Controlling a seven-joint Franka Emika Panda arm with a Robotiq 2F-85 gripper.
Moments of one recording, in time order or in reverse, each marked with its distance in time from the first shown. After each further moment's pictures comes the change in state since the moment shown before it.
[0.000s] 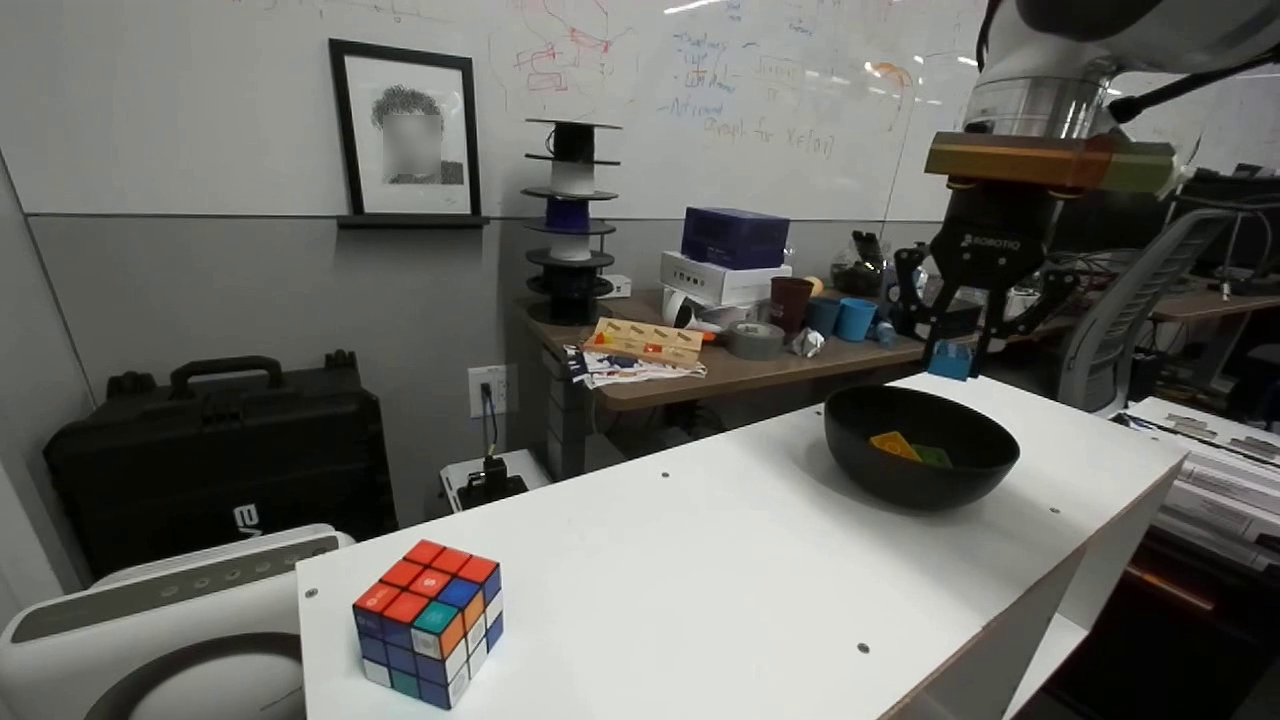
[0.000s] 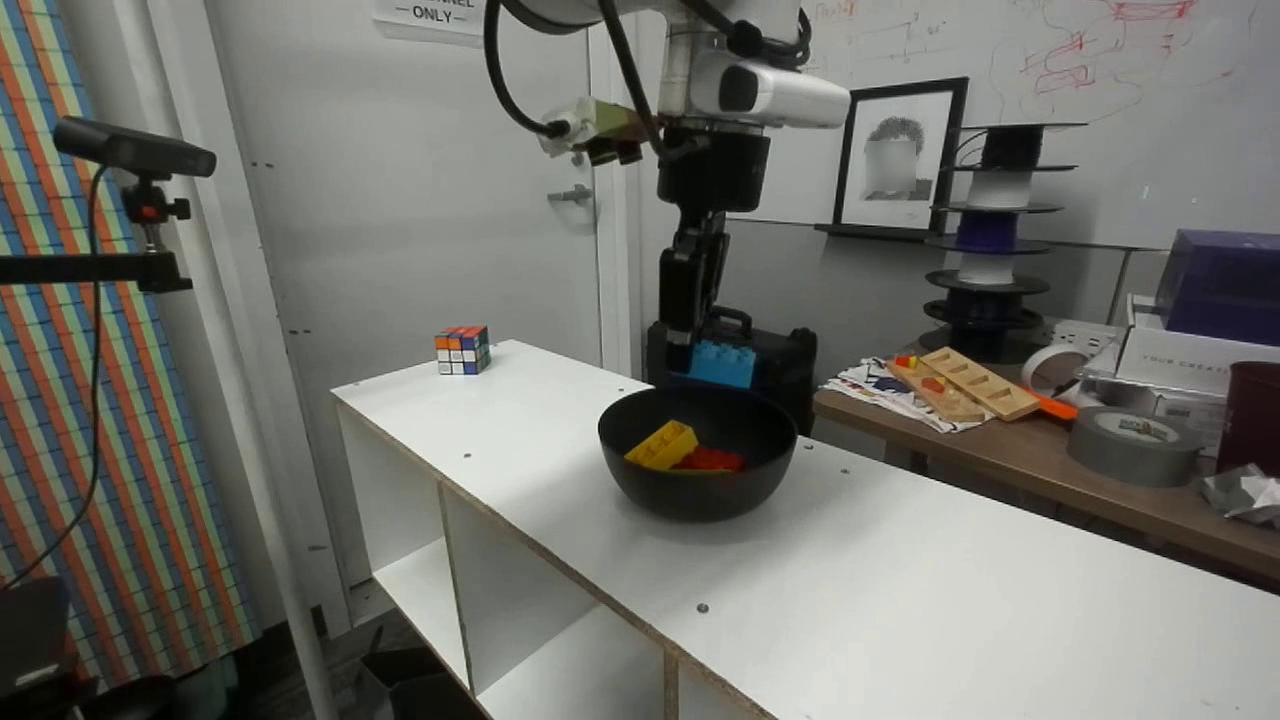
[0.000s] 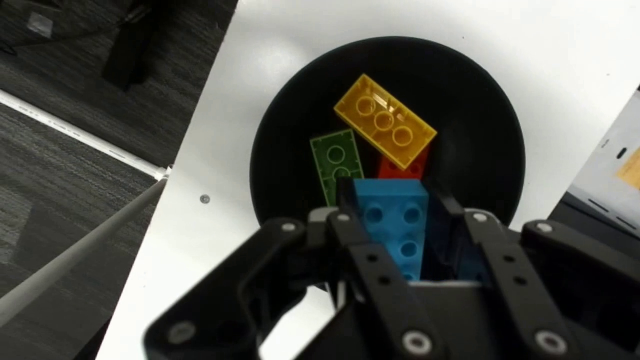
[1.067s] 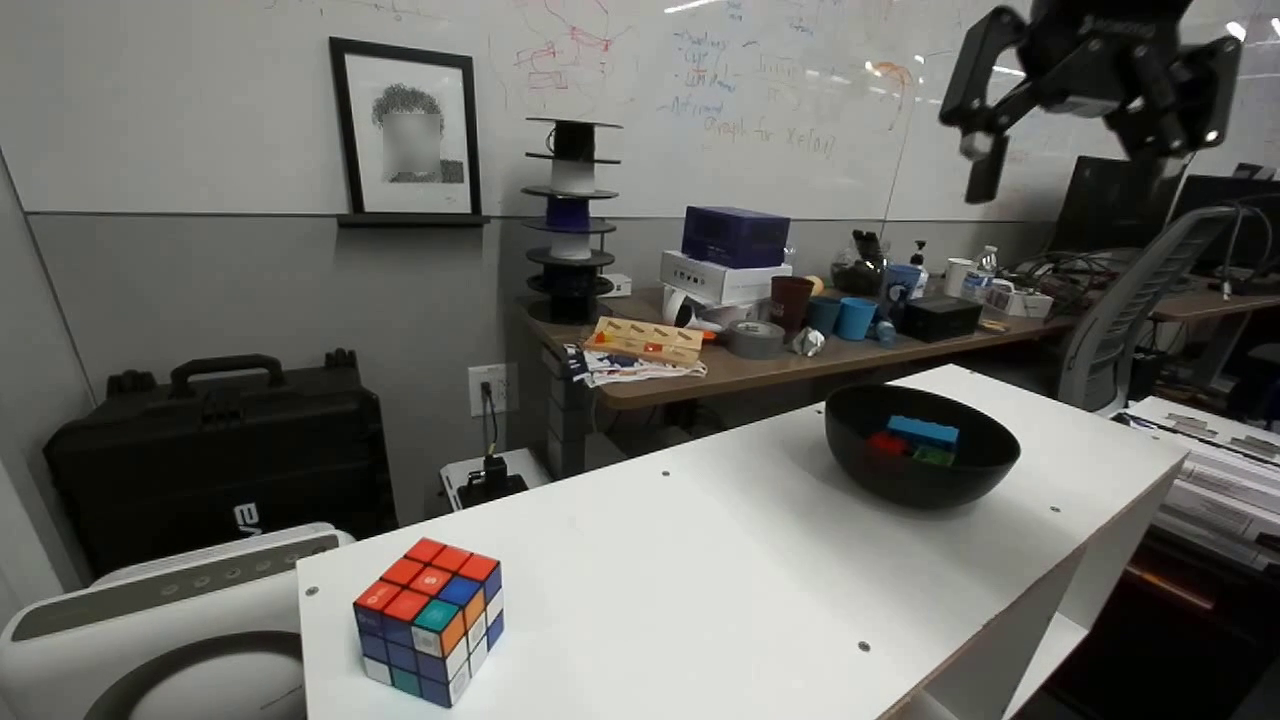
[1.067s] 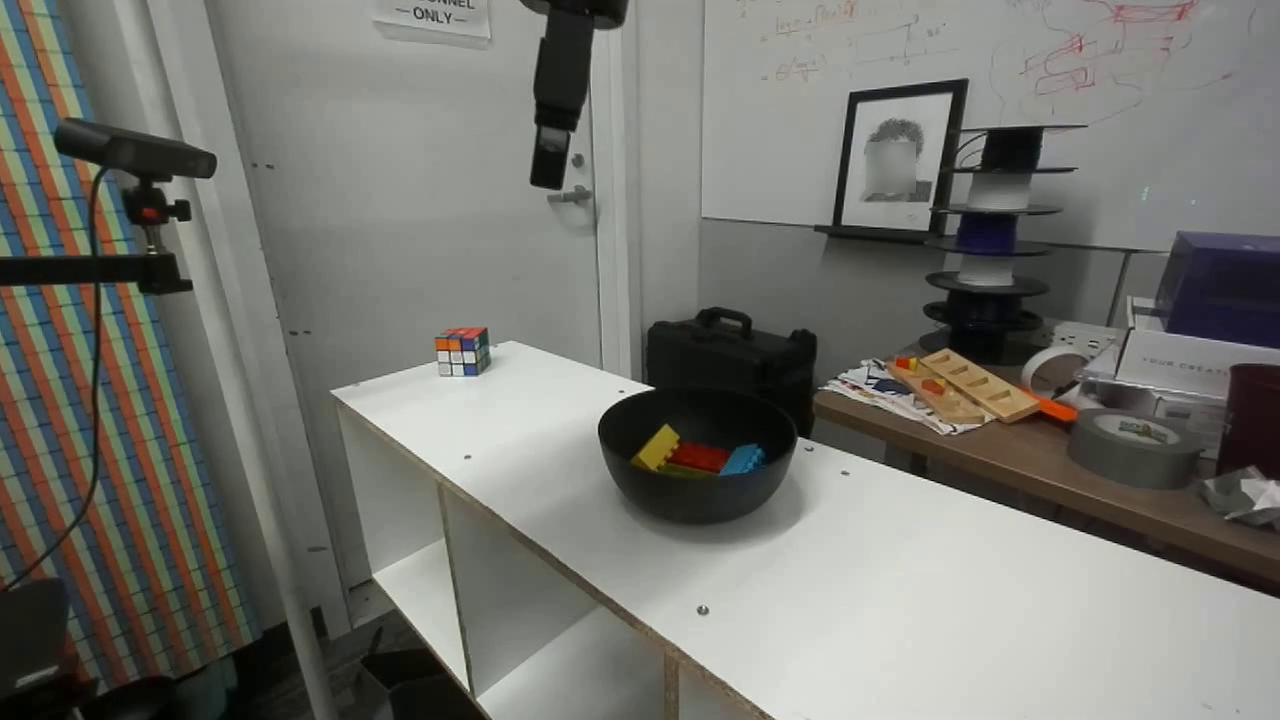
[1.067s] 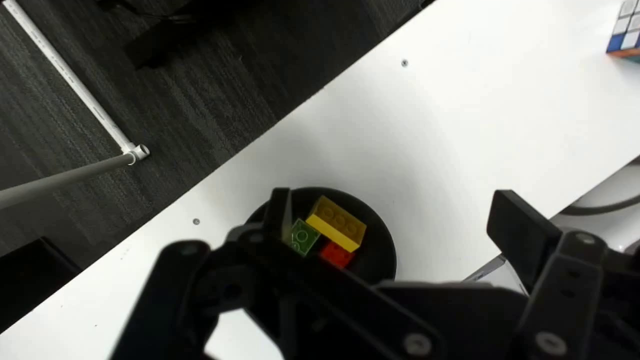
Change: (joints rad) arm 0.061 -0.291 0.048 -0.049 0.029 -0.314 -0.353
